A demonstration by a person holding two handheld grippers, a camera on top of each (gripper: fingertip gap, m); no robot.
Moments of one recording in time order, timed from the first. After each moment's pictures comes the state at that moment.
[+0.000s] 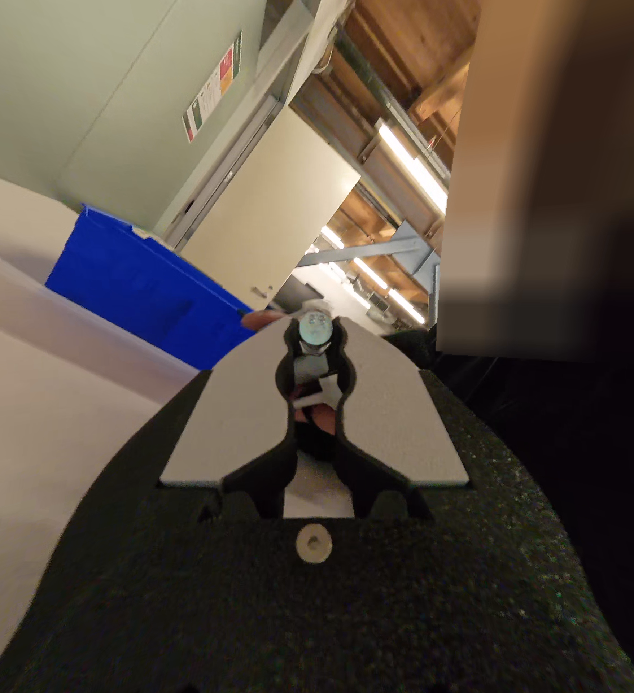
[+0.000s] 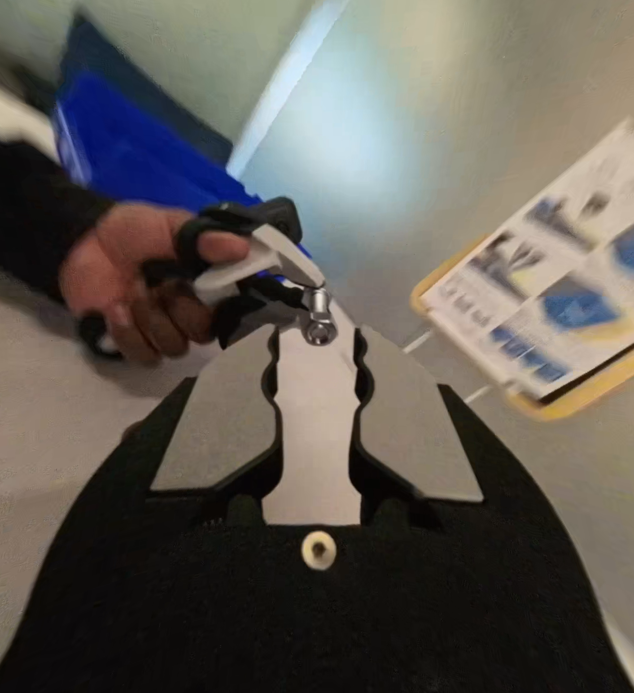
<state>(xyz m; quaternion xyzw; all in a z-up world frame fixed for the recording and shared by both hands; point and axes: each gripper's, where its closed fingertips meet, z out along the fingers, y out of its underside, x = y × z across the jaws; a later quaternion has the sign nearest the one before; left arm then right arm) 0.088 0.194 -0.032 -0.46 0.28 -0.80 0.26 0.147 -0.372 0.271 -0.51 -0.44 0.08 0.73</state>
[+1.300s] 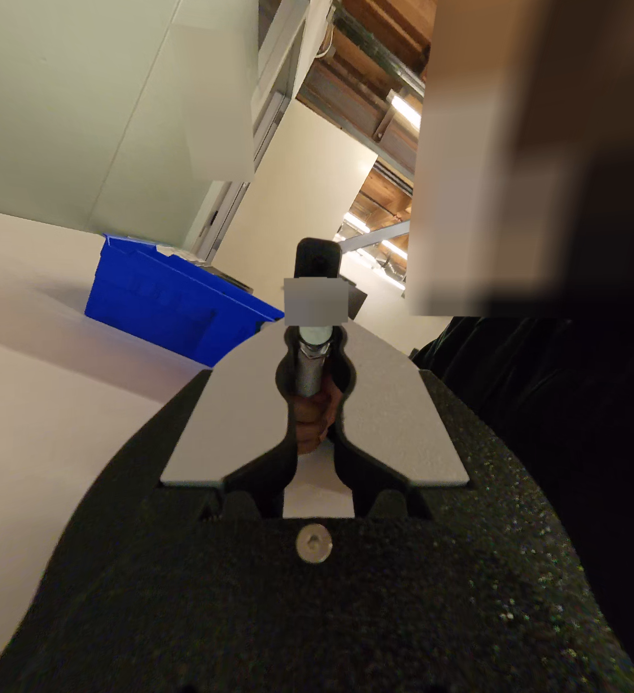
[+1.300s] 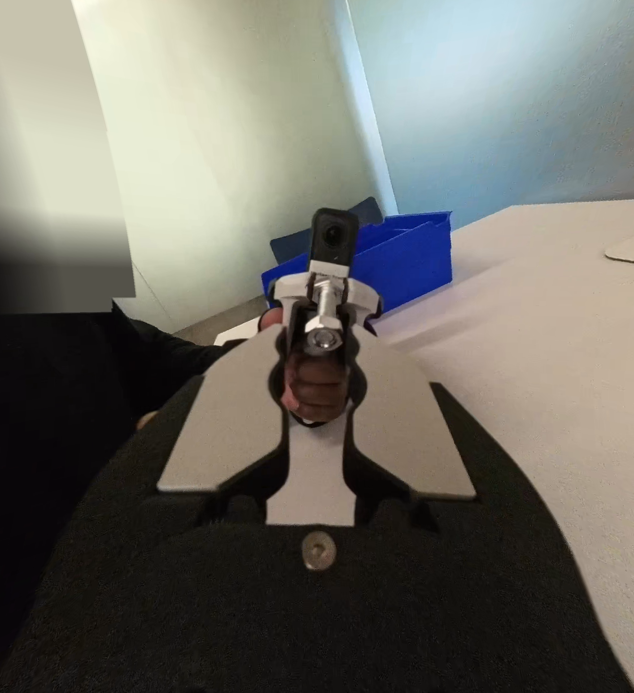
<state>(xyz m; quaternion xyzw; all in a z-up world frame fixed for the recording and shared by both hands) 0.093 0.190 -0.034 -0.46 0.33 -0.76 0.33 0.144 -0.374 0.266 -0.61 -0.25 0.52 0.53</state>
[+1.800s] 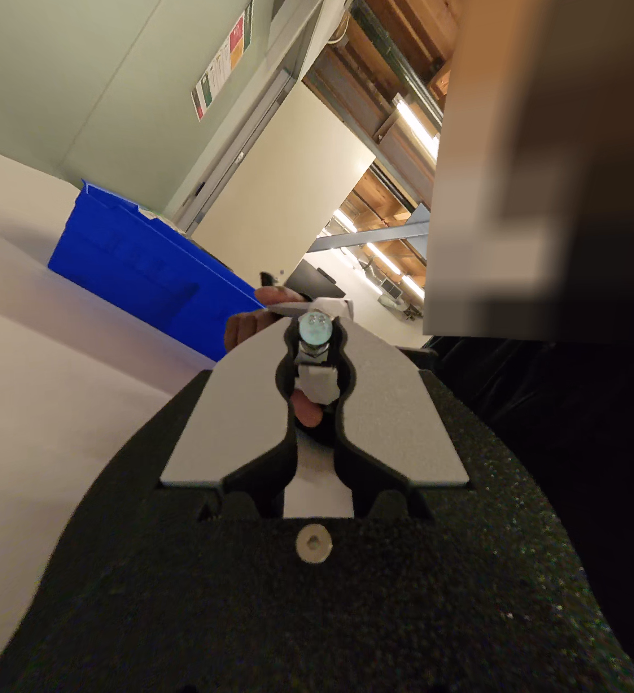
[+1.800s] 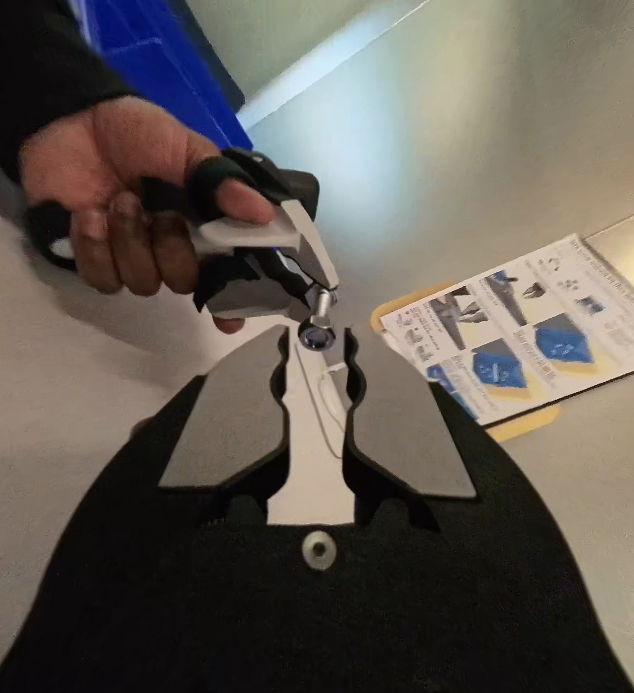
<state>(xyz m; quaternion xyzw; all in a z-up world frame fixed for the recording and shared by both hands) 0.101 0.185 -0.041 -0.48 0.30 -0.78 0.26 0.155 -0.377 0.258 -0.42 -0.53 -0.08 0.73</state>
